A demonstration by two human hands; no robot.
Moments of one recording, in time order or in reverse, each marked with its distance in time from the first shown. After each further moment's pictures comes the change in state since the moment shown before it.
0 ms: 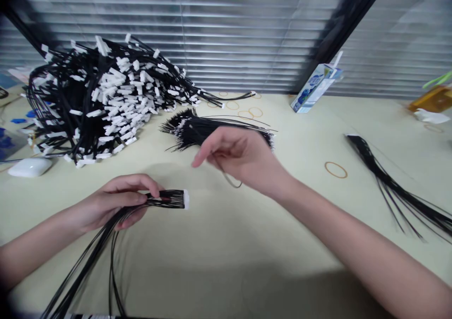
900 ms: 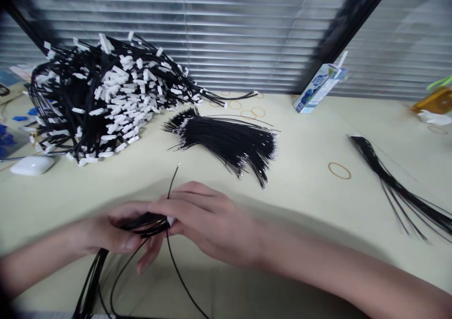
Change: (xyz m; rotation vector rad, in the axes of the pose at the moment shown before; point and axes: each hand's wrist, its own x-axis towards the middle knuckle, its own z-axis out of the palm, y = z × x) left_hand -0.003 -0.013 0.018 -0.097 -0.423 0.034; right_hand -0.029 0.006 0.063 -0.554 -0.119 -0.513
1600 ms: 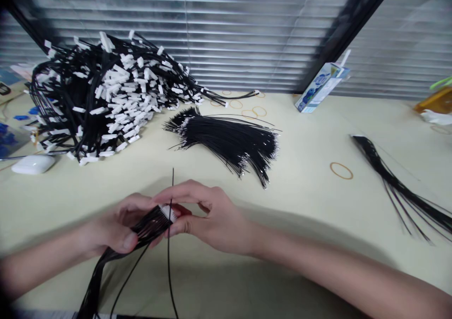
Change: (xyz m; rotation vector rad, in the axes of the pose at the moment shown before) left_hand 0.002 -0.006 0.004 -0.105 0.170 0.097; right_hand -0.003 0.004 0.017 0.862 0.057 0.513
